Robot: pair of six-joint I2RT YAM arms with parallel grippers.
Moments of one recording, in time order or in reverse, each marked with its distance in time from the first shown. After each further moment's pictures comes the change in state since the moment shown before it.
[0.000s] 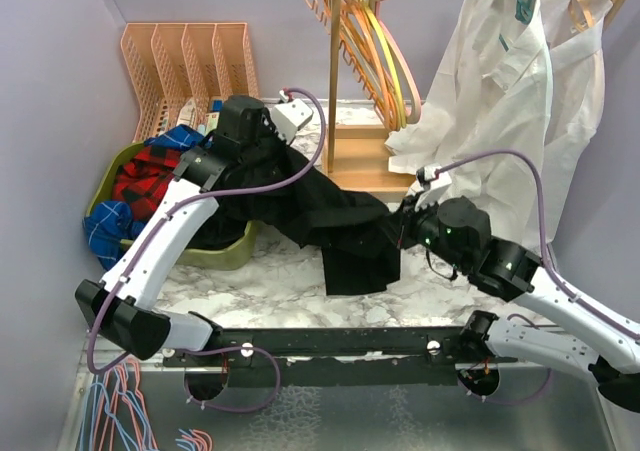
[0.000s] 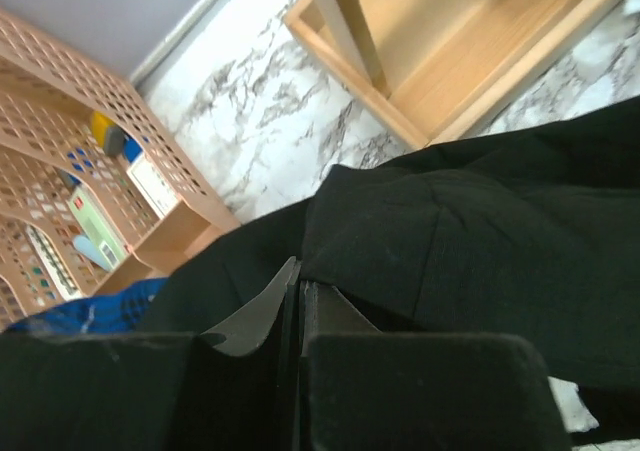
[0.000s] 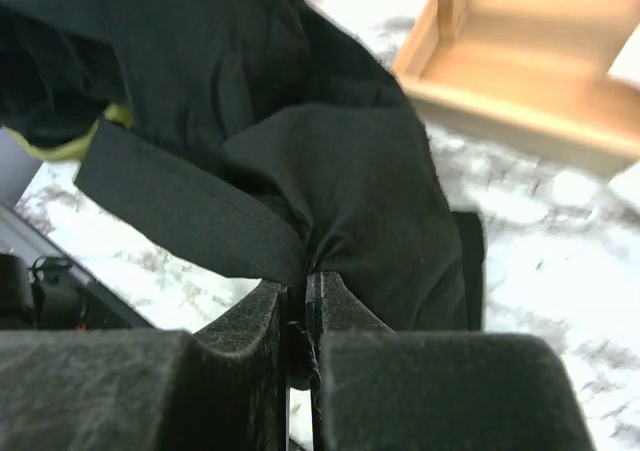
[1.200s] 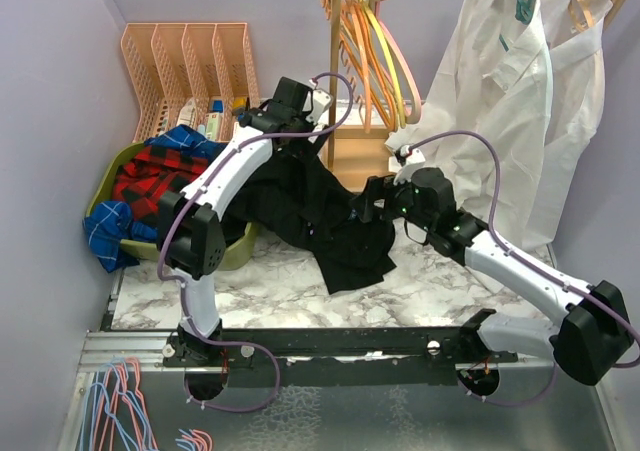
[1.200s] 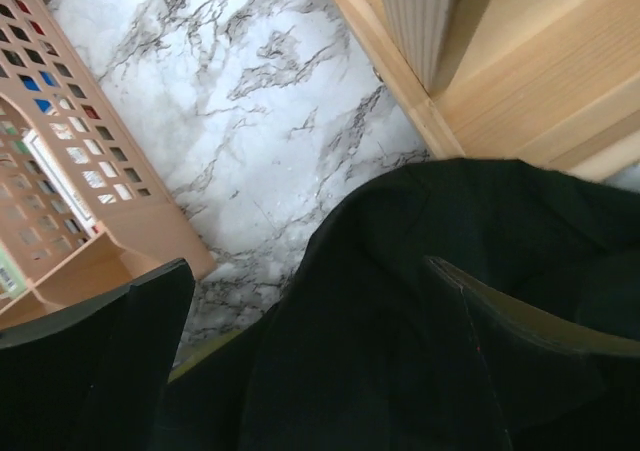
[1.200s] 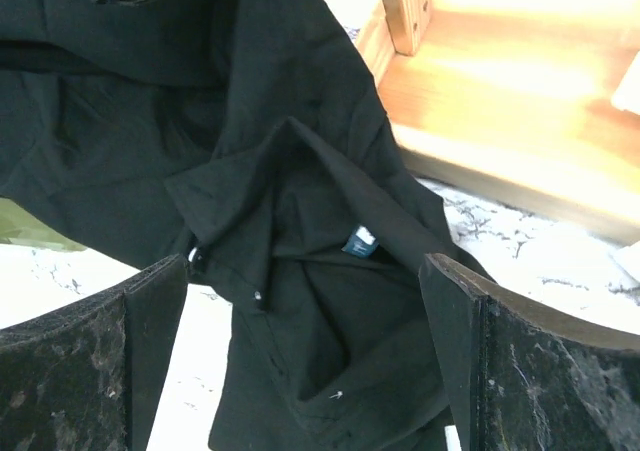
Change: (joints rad) left arm 0.022 0.563 0.267 -0.003 -0.132 -0.149; right arm -0.295 0.307 -0.174 0.378 -0.268 0.011
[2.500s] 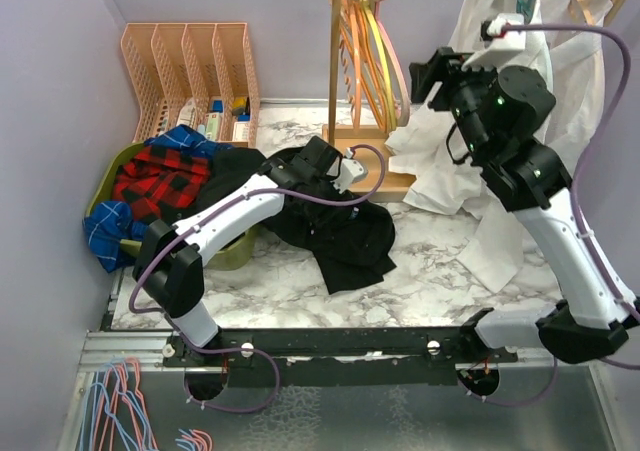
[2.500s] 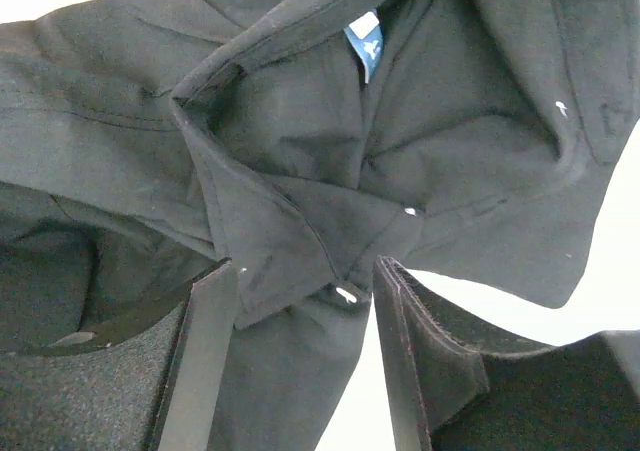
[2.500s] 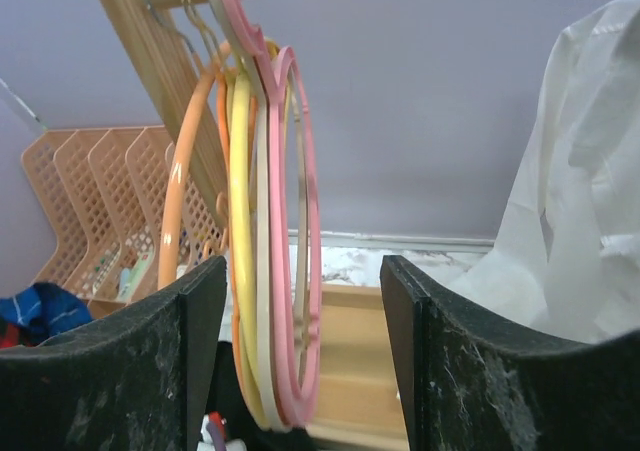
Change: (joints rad) left arm -0.265 -0.293 -0.414 -0.027 0.167 0.035; right arm -0.017 0.072 0.919 -0.350 0.418 -0.272
